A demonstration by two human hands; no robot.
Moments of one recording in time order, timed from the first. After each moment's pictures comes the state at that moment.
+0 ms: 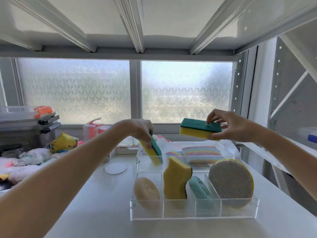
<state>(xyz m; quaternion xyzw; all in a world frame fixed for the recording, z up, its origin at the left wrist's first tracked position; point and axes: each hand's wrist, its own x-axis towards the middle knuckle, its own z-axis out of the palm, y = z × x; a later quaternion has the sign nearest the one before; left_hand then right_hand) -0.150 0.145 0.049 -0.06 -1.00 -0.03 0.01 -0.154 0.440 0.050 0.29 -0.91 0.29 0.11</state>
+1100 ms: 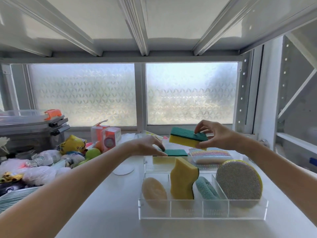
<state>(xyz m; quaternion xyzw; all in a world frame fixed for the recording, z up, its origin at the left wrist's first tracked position) -0.148 0.137 -0.003 -0.13 -0.98 -0.16 0.01 -0.173 0.403 0.019 0.31 -0.87 0.37 0.05</state>
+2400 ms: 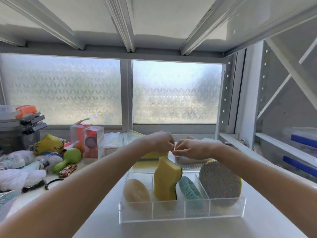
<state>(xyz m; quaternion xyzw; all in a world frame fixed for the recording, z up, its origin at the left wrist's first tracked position) -0.178 0.218 0.004 -0.17 -0.98 -0.10 0.04 -0.191 0.382 -0.007 0.33 -0.94 0.09 -0.03</state>
